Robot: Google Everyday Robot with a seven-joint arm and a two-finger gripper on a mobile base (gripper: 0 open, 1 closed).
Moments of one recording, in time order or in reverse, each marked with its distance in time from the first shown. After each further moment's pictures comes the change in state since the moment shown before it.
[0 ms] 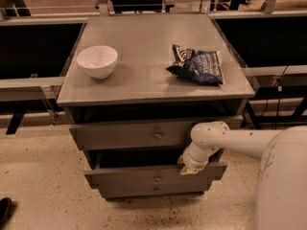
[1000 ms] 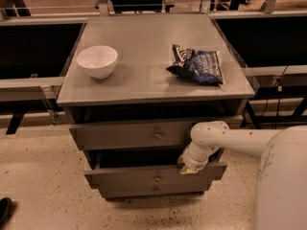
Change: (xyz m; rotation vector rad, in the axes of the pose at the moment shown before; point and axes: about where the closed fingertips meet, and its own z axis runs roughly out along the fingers) arm 0.000 -0.001 0.000 0.000 0.000 0.000
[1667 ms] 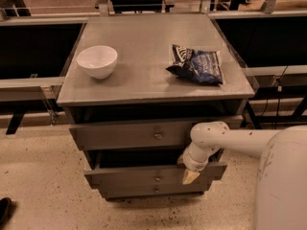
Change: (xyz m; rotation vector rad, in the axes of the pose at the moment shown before) arm 0.000 -0.001 -0.001 0.000 0.000 0.000
